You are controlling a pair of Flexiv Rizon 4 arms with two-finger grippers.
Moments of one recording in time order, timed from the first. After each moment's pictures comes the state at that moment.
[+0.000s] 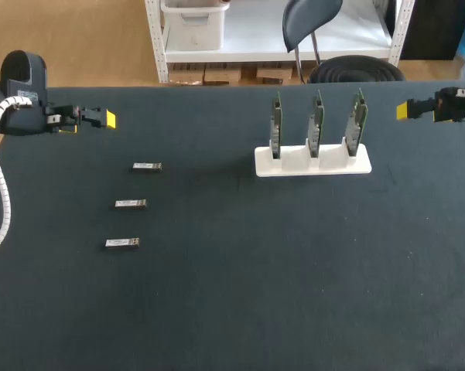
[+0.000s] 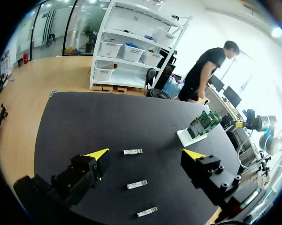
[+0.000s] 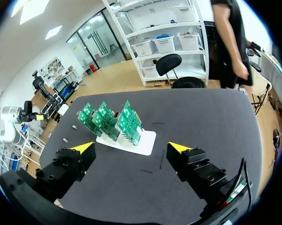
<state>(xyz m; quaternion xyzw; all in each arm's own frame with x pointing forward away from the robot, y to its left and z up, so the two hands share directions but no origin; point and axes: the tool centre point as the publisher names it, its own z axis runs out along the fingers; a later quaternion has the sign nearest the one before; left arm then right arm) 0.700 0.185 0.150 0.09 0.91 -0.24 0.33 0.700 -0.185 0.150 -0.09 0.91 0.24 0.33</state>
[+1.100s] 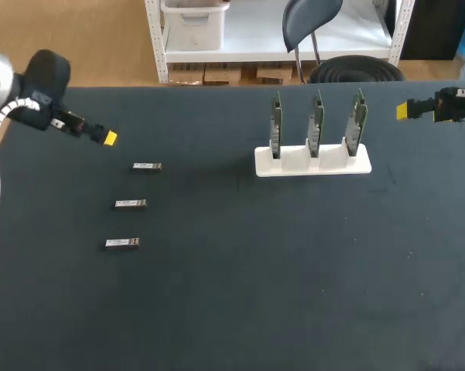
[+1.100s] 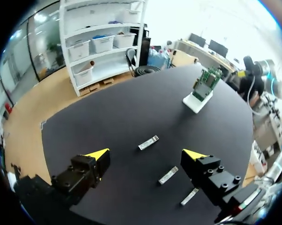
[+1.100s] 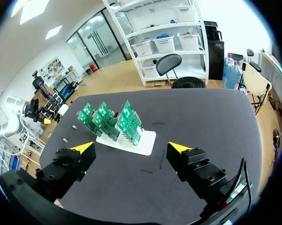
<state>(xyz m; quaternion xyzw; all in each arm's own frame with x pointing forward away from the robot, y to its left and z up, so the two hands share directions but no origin) 0.726 0.198 0.108 0.32 0.90 -0.16 0.26 0.700 -0.185 0.150 -0.09 0.91 0.24 0.33</state>
